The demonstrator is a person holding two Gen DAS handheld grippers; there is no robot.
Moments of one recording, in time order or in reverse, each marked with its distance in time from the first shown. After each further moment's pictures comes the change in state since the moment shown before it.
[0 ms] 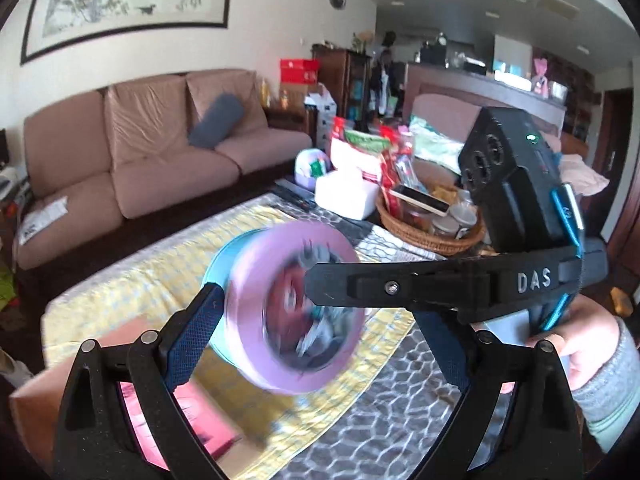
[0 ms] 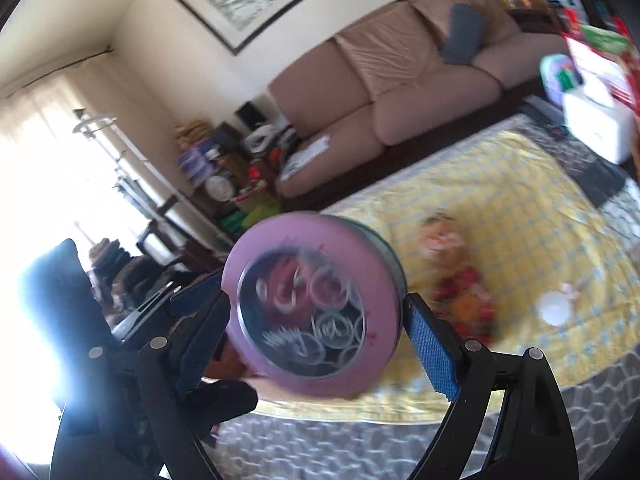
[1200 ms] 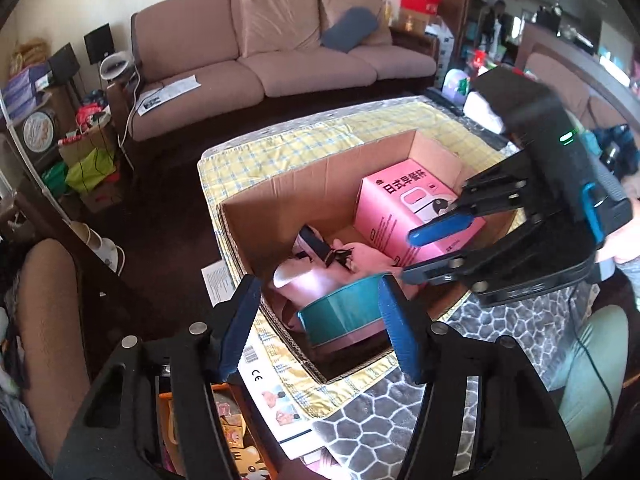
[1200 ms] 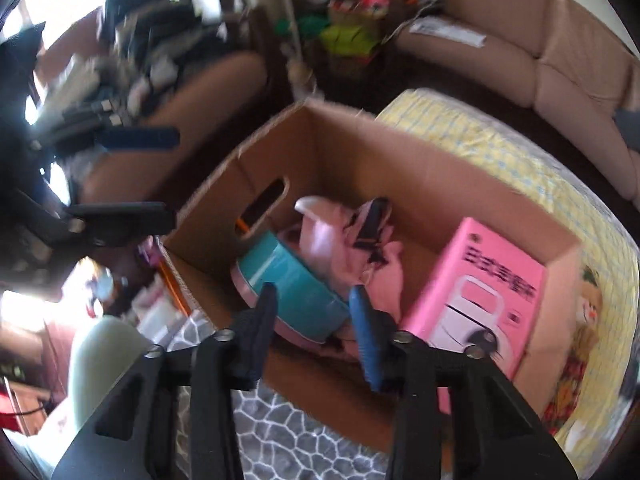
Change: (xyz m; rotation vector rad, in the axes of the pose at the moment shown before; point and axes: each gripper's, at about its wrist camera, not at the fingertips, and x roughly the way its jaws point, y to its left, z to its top) left arm -0.136 0.217 -0.153 -0.205 0.318 0.290; right arm 0.275 0.168 -0.121 -0.696 0.682 -0.165
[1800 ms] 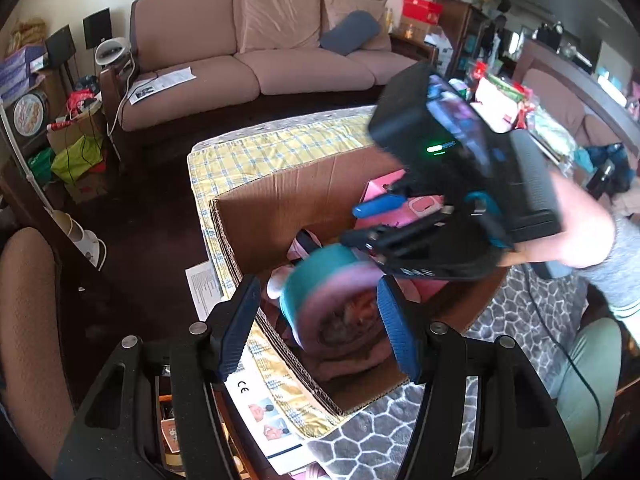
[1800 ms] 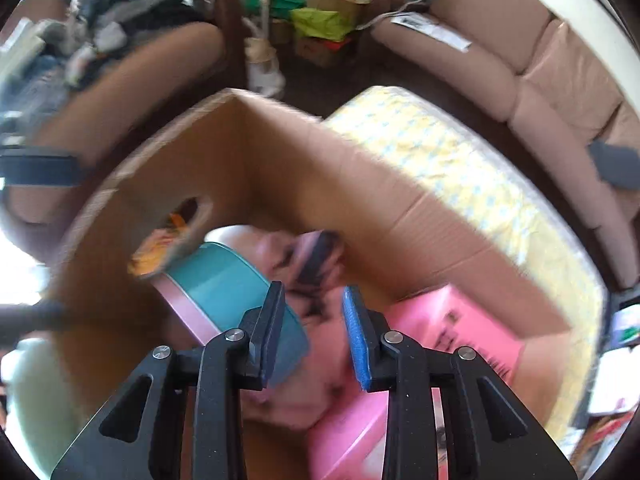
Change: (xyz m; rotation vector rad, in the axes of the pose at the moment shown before) left arm 0.021 0.020 0.002 -0.051 -0.014 -0.063; right arm 0.059 -0.024 0.049 -0.049 0.023 -0.248
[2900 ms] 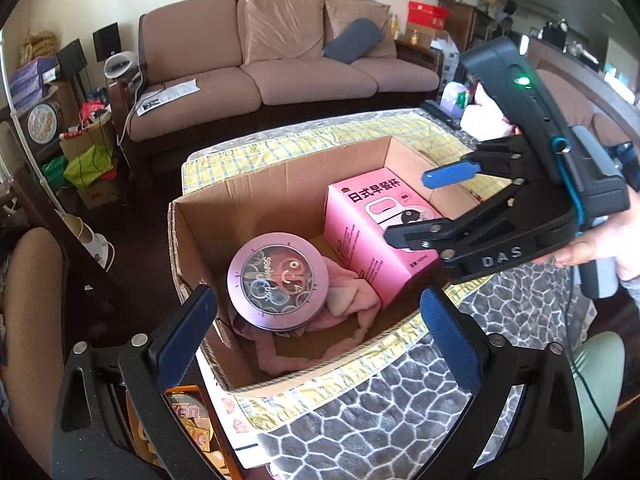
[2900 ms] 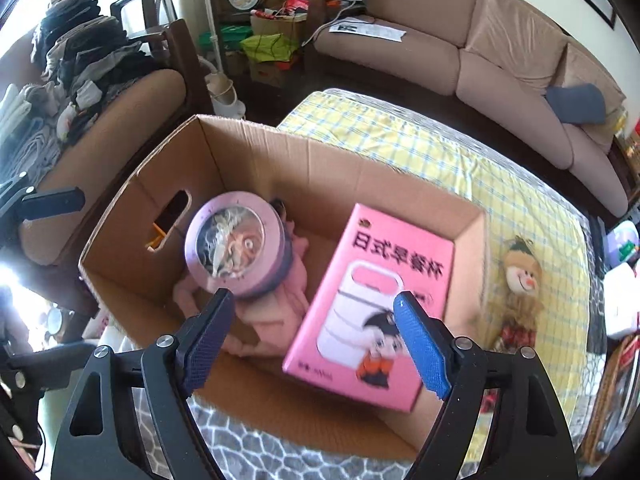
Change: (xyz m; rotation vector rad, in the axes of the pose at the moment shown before) left arm -0.009 -0.069 -0.004 -0.005 -0.042 0.079; right arm -0.088 -0.043 -0.075 0.226 -0.073 0.019
